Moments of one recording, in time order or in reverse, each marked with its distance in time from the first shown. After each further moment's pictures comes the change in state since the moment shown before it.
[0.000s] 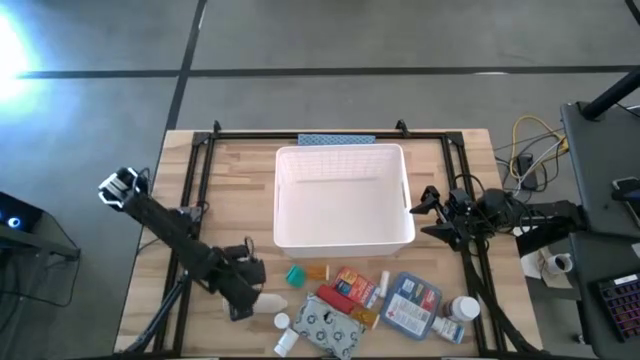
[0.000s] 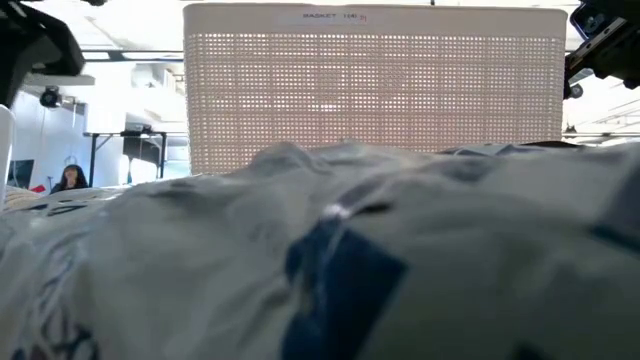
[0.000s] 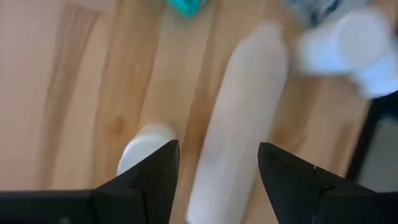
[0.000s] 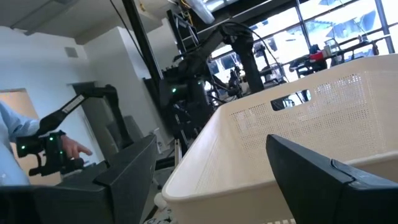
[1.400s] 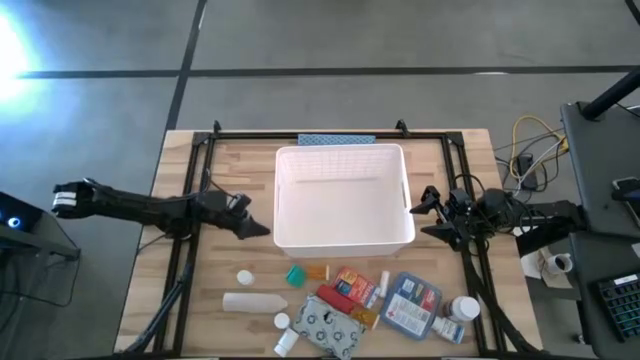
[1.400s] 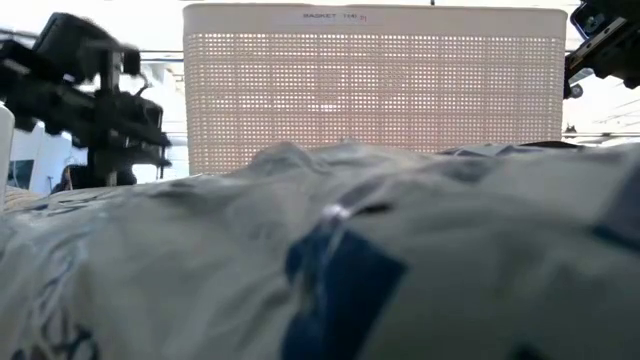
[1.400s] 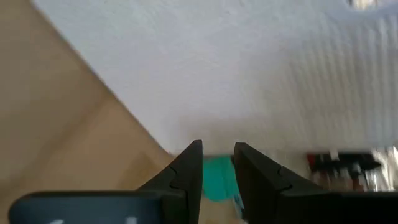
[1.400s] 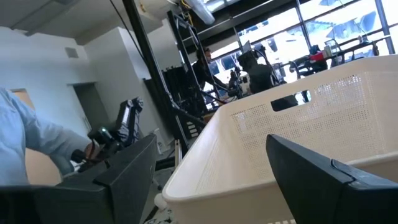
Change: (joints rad) left arm 0.748 -0.730 -0.996 1.206 0.341 -0.086; right arm 0.000 -0.003 0.000 0.000 0.000 0.000
